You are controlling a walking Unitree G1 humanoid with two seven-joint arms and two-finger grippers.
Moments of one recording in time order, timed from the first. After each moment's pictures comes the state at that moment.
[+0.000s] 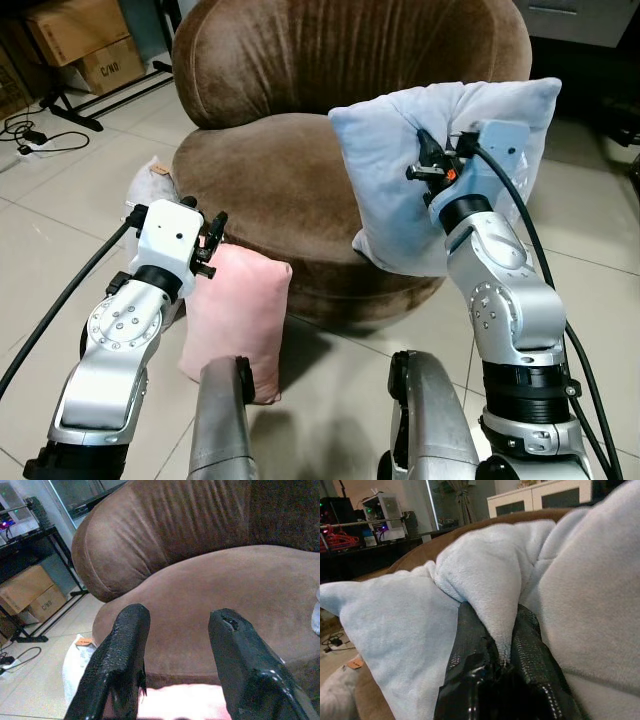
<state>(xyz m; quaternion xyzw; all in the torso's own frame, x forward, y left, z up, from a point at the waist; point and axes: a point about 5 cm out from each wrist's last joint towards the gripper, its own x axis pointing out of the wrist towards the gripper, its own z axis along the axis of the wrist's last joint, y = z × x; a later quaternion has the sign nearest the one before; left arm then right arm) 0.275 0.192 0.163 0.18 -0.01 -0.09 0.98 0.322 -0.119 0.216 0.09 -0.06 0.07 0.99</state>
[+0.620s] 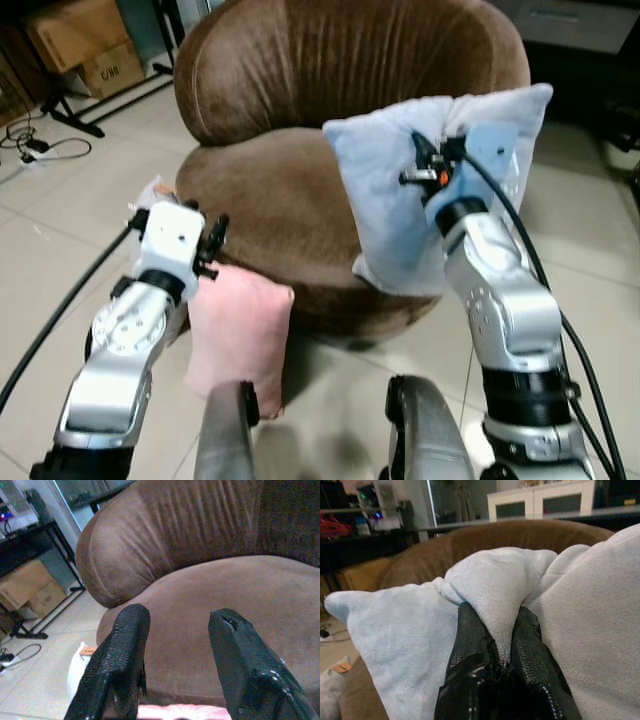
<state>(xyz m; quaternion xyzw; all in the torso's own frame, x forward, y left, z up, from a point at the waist) 0.272 0.190 0.155 0.16 0.00 -0.08 0.98 0.318 -0.118 0.209 0.05 -0.05 0.06 1.00</state>
